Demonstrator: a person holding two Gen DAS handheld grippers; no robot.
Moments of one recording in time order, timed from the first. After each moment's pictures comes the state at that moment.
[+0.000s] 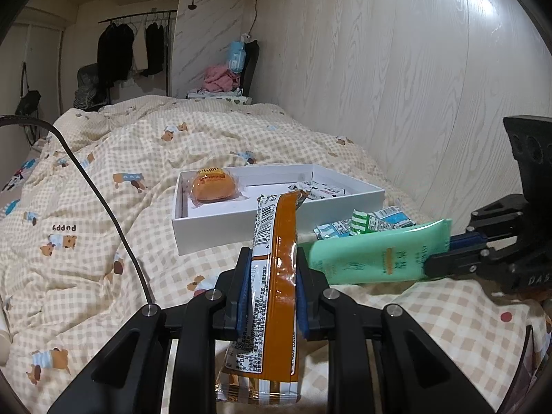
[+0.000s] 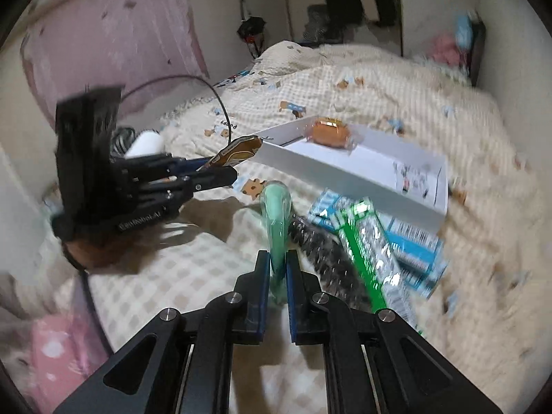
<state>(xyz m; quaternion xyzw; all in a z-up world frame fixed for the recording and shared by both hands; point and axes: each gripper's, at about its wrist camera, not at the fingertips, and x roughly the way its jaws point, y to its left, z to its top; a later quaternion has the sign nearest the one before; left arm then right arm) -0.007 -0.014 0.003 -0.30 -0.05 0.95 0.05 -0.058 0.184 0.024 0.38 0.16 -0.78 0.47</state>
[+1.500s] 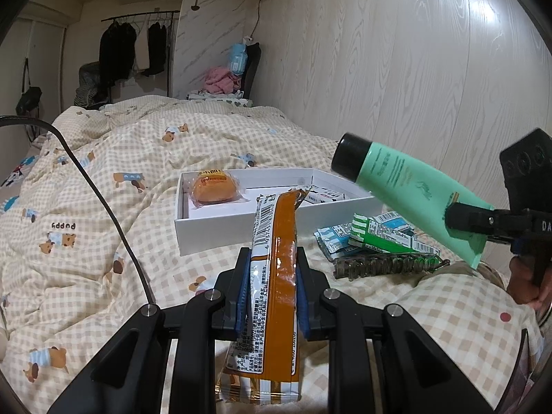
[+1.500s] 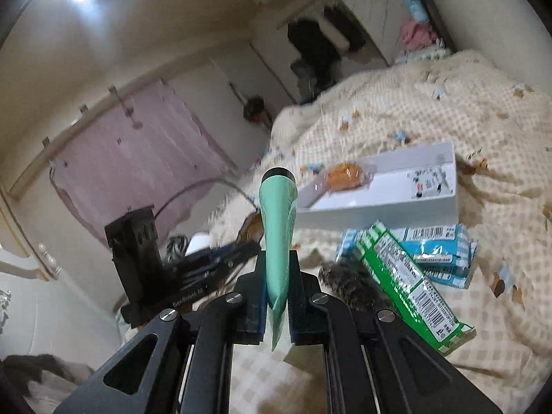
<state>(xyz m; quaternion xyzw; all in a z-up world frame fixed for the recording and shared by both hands) -0.004 -0.021 0.004 -0.29 -0.06 0.95 0.05 -0.077 0.239 0.020 0.33 -0.14 -0.78 0.51</state>
